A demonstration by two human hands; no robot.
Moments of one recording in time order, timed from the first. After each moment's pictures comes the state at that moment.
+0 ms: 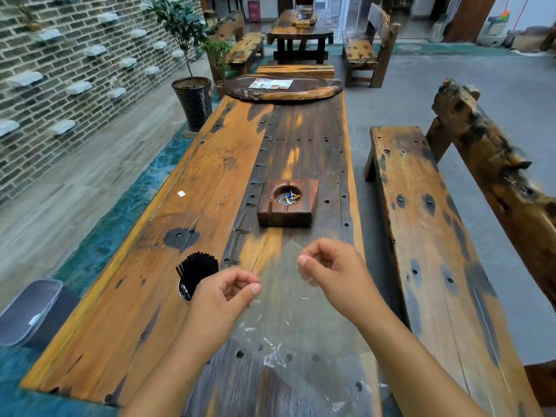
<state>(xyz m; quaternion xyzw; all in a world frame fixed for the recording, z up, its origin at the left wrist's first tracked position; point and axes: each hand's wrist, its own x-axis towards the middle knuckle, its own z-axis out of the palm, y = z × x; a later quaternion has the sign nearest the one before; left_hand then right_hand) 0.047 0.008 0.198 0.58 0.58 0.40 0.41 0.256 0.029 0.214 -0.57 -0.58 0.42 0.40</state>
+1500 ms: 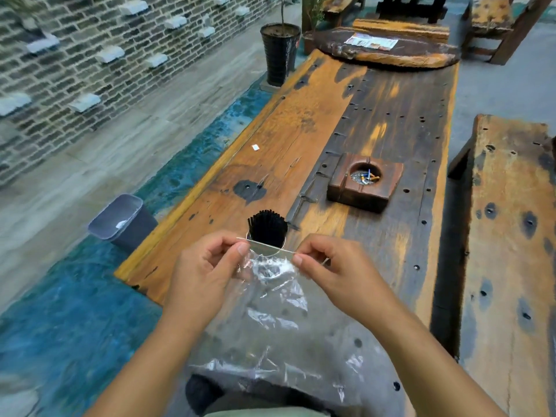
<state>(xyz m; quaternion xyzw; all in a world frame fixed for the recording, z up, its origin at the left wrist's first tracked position) -0.034 -0.041 0.225 0.48 0.64 0.52 0.31 0.167 0.031 0.218 -0.42 -0.77 0.42 0.25</state>
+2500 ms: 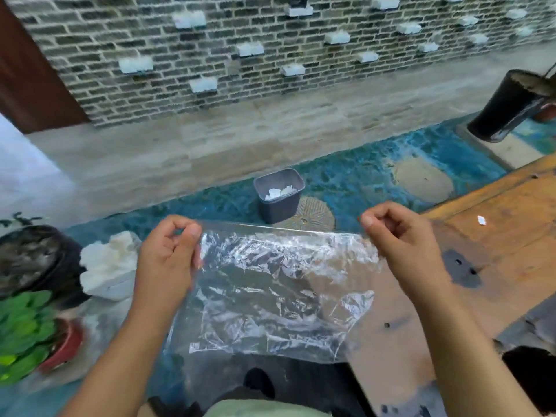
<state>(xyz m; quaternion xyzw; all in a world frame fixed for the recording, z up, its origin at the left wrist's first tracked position) -0.436 -0.261 0.218 0.13 0.77 0.62 0.06 -0.282 0.008 0.229 -0.23 -0.75 0.56 0.25</state>
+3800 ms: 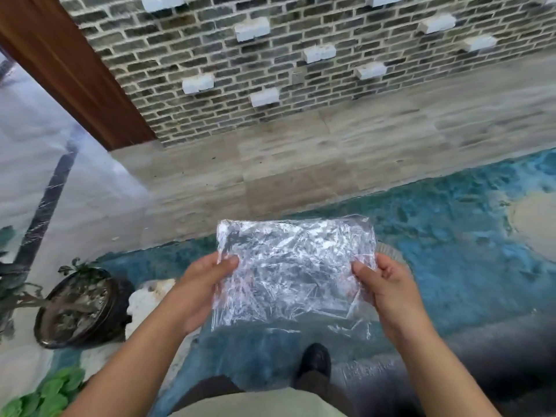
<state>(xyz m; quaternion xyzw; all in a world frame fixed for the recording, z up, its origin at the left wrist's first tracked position) -0.787 -0.122 0.165 -0.10 0.70 0.64 0.31 -0.653 0.142 0.120 -0.33 -0.52 0.78 0.10</state>
